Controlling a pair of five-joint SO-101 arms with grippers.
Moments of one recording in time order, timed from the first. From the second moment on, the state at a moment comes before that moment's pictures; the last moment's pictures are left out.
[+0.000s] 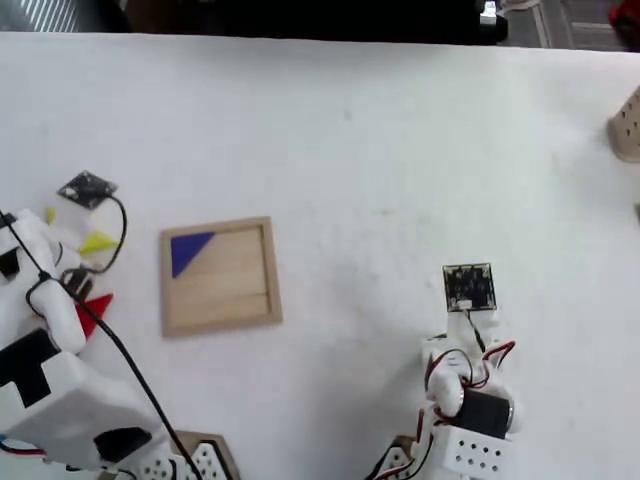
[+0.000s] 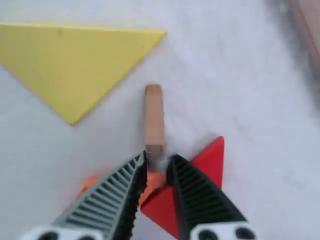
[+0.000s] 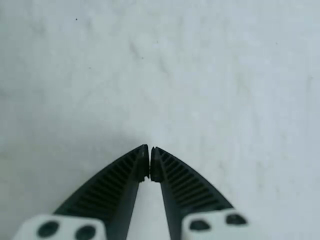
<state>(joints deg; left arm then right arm) -40.2 8.5 25.4 61.4 -59.7 11.0 -102.4 96.5 72.3 19.3</state>
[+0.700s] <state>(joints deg) -31.3 8.5 13.2 71.2 -41.2 11.0 -102.4 96.5 72.3 19.3</state>
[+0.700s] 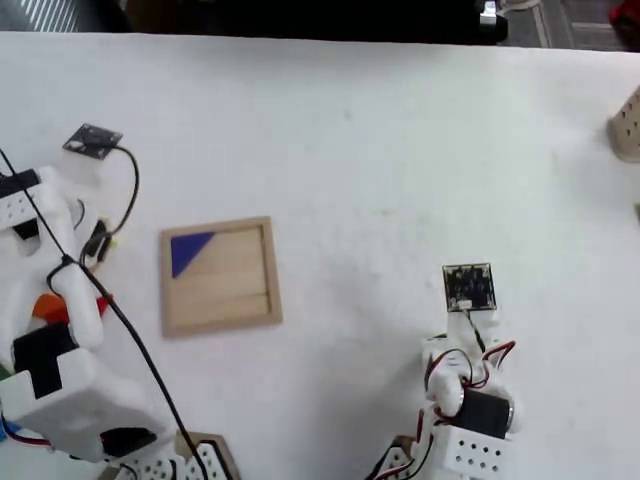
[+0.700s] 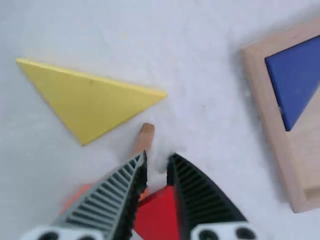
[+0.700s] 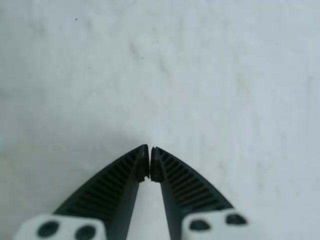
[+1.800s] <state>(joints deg) -37.4 9.1 20.2 61.7 -53.8 11.0 -102.4 96.5 72.3 19.3</state>
